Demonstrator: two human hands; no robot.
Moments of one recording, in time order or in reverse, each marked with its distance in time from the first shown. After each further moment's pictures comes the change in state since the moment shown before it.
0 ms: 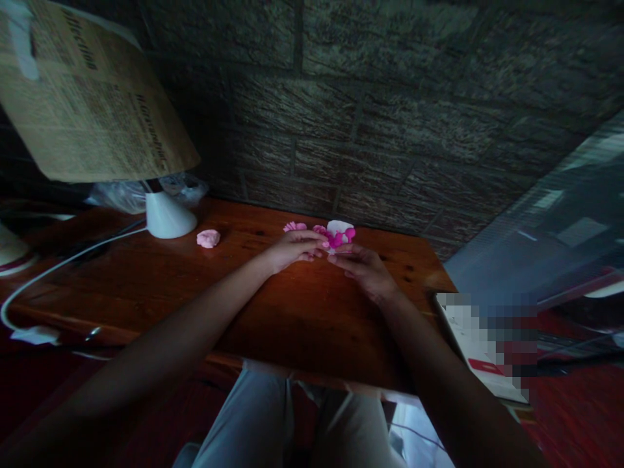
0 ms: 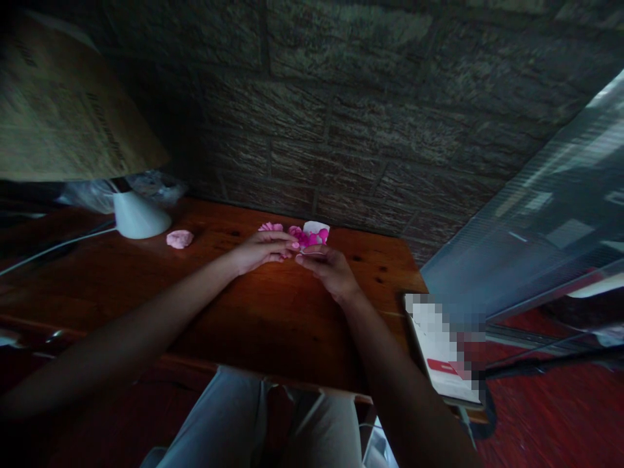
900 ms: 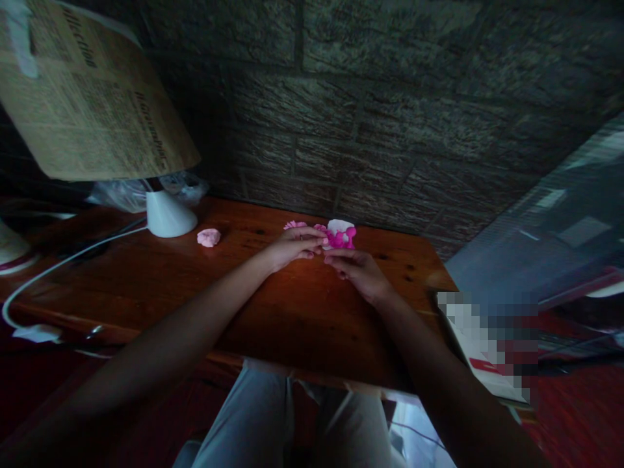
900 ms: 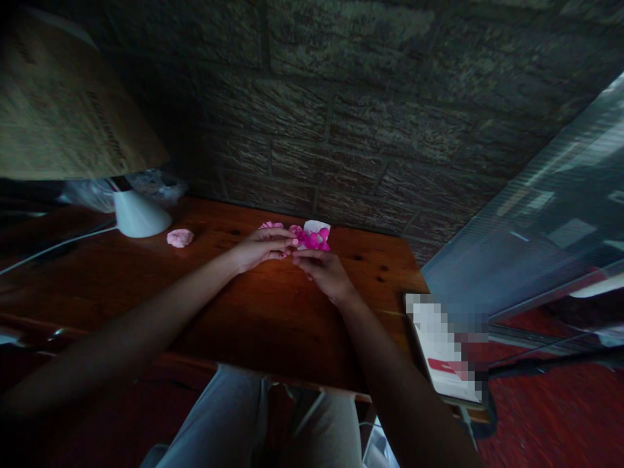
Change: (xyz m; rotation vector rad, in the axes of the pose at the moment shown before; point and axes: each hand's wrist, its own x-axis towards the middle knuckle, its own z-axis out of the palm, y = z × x) left_hand 0.001 0.001 -0.002 -0.003 0.016 0.026; right_hand 0.006 0.012 -0.001 -0.053 -0.117 -0.046
